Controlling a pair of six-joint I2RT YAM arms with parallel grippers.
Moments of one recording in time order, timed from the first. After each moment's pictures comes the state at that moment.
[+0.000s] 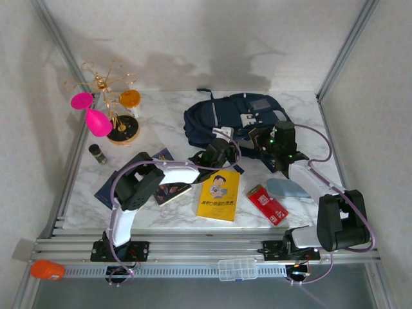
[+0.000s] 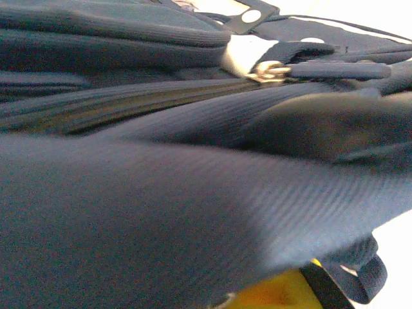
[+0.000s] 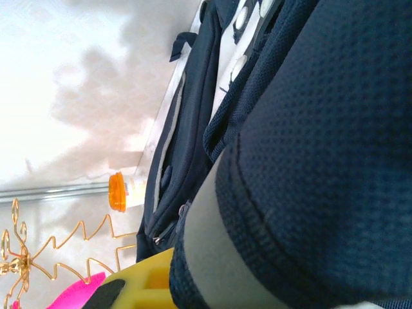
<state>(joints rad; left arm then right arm) -0.84 2.01 1.19 0.45 -0.24 -0.53 0.23 1.37 0.79 0.11 -0.32 1.20</state>
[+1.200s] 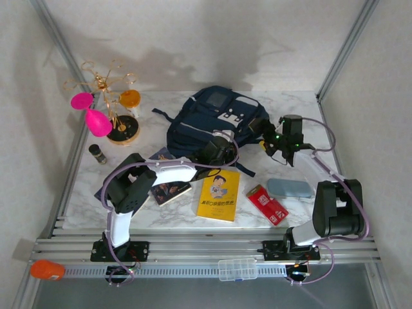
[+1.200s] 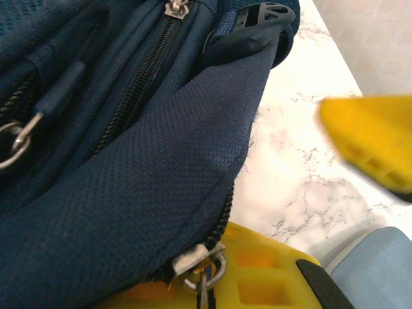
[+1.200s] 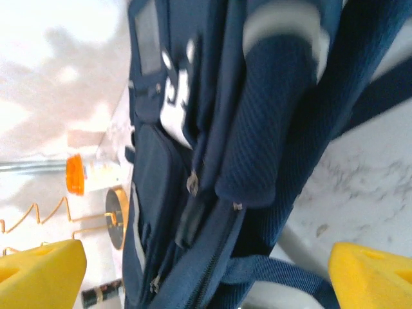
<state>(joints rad) -0.85 1.98 1.24 0.22 -0.06 -0.67 0.14 1.50 0.91 -0.06 -0.48 1.01</state>
